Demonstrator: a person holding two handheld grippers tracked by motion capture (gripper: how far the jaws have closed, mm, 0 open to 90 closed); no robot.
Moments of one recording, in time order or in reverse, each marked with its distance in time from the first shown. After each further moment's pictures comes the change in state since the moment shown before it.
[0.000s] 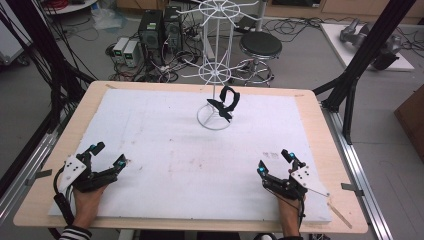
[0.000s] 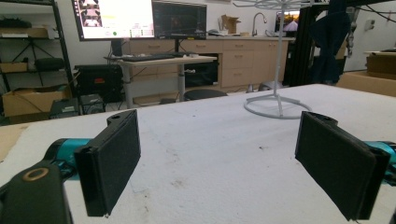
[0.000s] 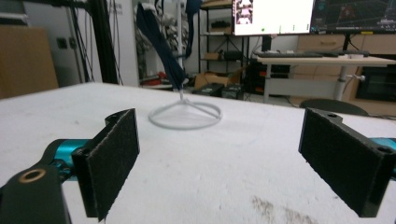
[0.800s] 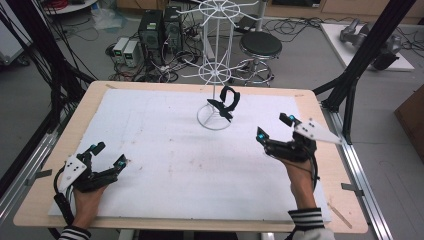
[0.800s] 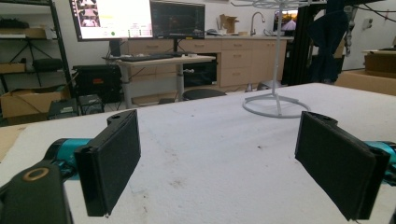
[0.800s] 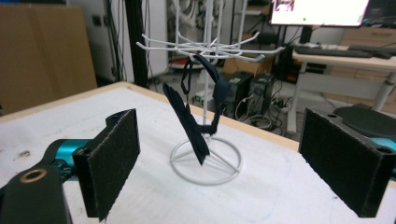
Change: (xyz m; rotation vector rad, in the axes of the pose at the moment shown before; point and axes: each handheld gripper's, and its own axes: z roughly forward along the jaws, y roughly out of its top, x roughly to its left) left arm 0.000 0.000 0.000 0.002 -0.007 0.006; right arm -0.005 0.126 0.038 0.115 0.141 -0.029
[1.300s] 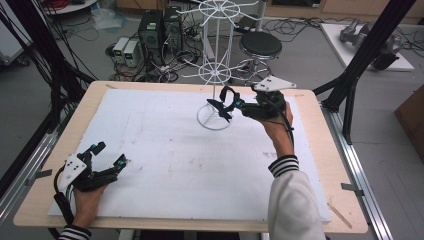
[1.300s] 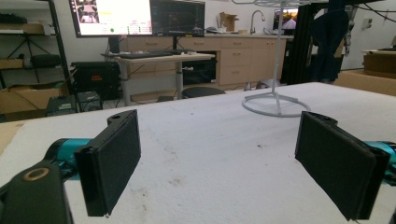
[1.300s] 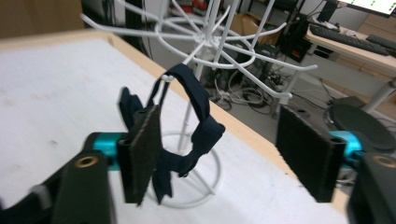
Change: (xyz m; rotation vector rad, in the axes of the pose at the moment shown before) left arm 0.001 0.000 0.001 0.011 -0.002 -0.011; right arm -0.011 0.052 0.114 0.239 0.027 -0.218
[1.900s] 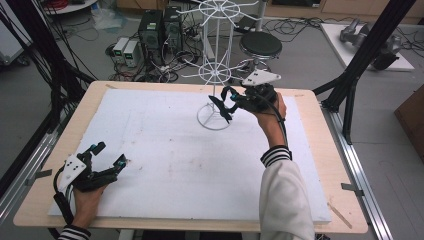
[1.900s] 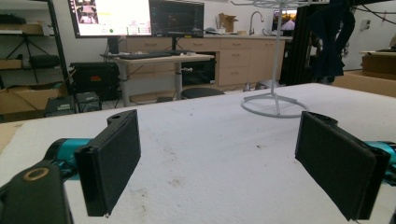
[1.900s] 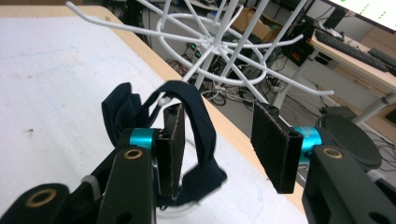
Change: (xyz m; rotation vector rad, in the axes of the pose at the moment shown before) left arm 0.000 0.000 0.000 -0.005 -0.005 -0.003; right arm 0.001 0.016 0.029 0.054 0.001 -0.140
